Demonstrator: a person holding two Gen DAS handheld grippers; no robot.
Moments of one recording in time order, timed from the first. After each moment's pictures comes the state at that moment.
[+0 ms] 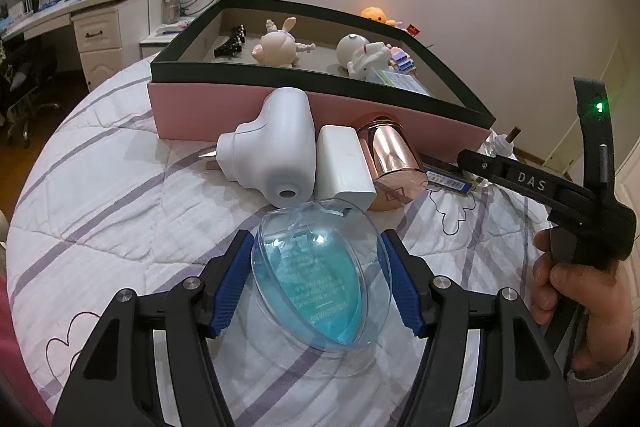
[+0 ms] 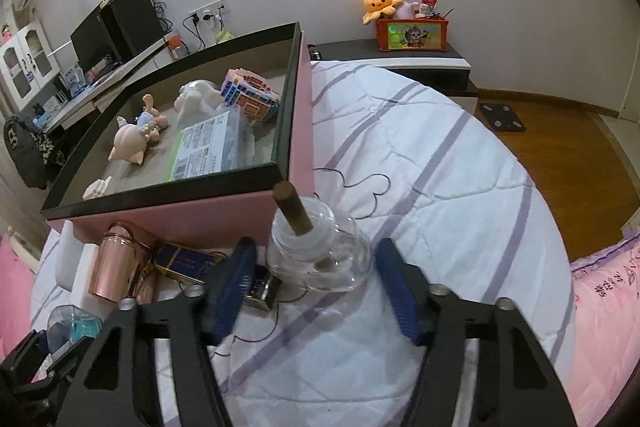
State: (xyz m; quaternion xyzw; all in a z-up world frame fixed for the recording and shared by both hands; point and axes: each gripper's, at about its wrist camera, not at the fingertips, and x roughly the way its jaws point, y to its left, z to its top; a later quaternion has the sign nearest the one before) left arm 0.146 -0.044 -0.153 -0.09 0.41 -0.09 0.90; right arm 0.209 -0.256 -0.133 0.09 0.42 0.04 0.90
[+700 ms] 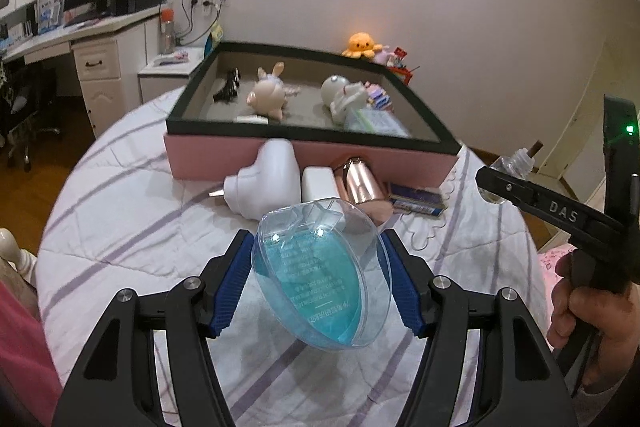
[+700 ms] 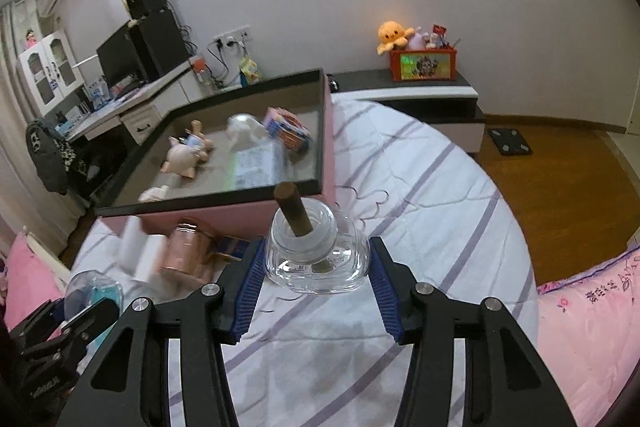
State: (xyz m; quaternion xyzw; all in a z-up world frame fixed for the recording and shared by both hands) left arm 0.122 -0.042 -0.113 -0.08 0.36 -0.10 0.92; right arm 0.154 -0.257 -0.085 0.09 0.36 0.07 0.92
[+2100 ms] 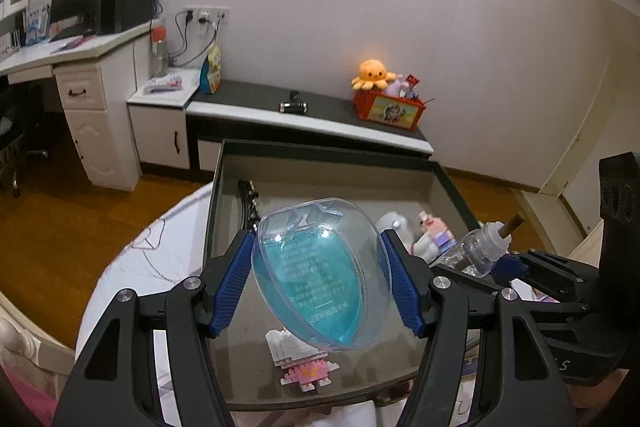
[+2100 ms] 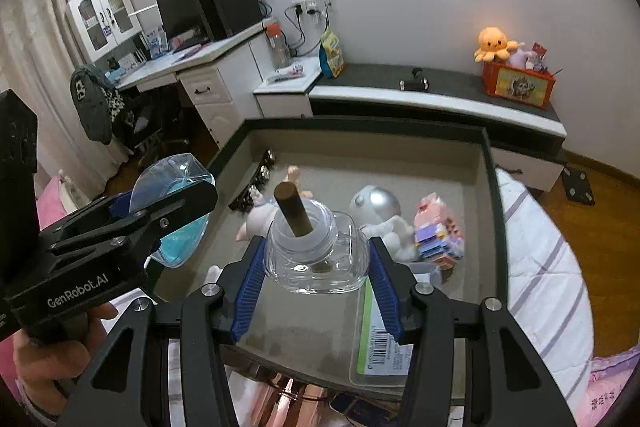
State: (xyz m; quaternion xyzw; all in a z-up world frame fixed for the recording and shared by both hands) left arm 0.309 0.005 -0.070 -0.09 0.35 -0.11 0.93; right arm 0.288 -0.161 -0.063 0.03 0.41 0.20 0.89
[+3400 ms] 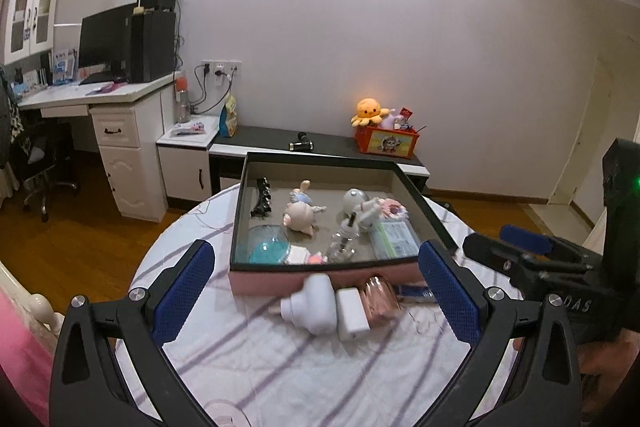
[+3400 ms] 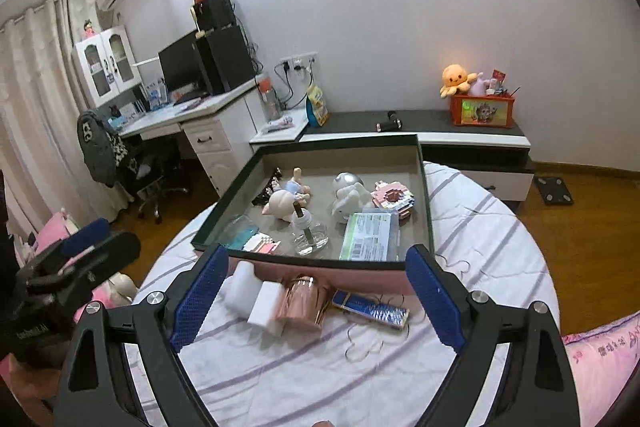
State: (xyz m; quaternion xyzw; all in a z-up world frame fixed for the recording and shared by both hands) left arm 0.127 -0.008 -0.016 -0.06 0.26 -0.08 0.96; right arm 0.147 -0.202 -0.019 0.07 0.31 0.16 0.93
